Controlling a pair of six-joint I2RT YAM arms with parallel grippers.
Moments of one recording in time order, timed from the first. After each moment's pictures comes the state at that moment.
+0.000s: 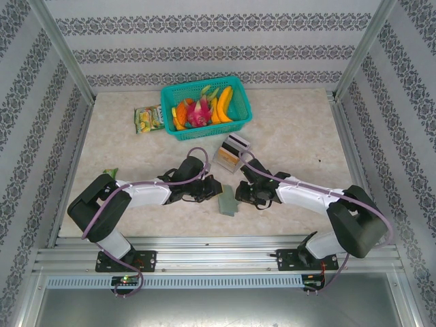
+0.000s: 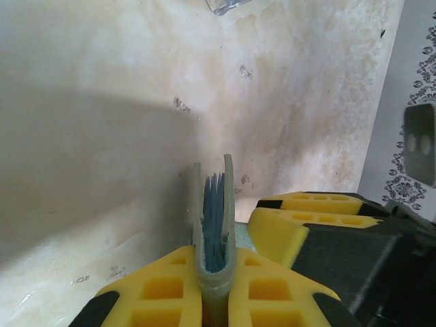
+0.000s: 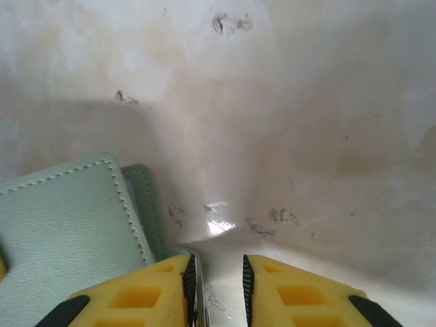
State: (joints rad) left arm -0.69 1.62 0.72 0.15 0.45 -1.10; right arm 0.67 1.43 0.69 -0.40 -0.15 0.88
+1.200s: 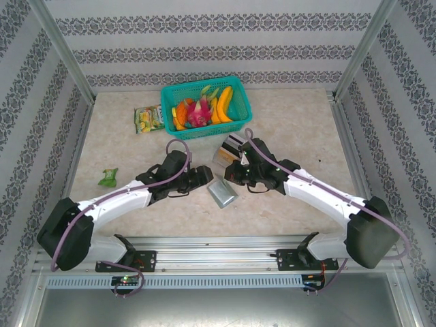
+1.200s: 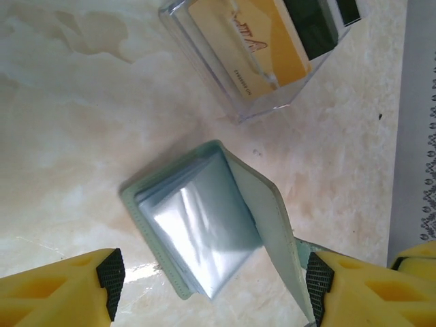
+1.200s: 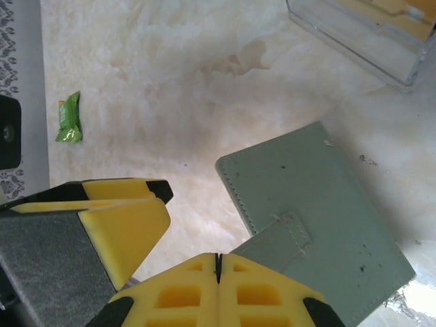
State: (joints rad) left arm -0.64 1.33 0.73 -0.16 0.19 -0.99; right arm 0.67 1.34 0.90 -0.39 -0.30 0.91
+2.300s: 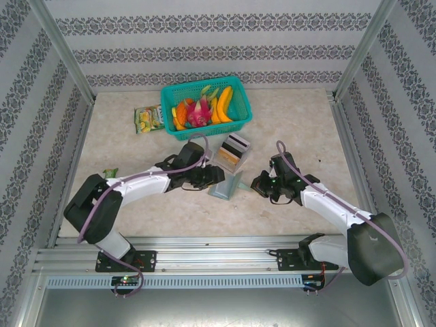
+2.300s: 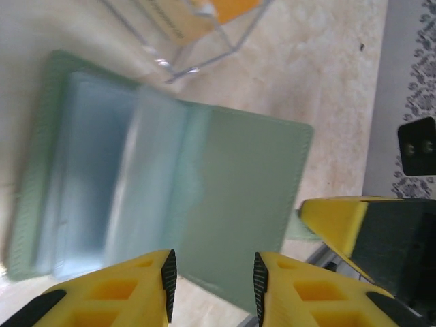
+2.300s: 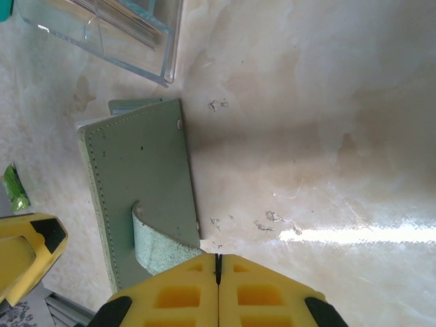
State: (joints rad) left arm -0.65 1.62 0.92 -0.10 0.45 -0.94; right arm 0.39 1.19 0.59 -0.36 -0.39 0.97
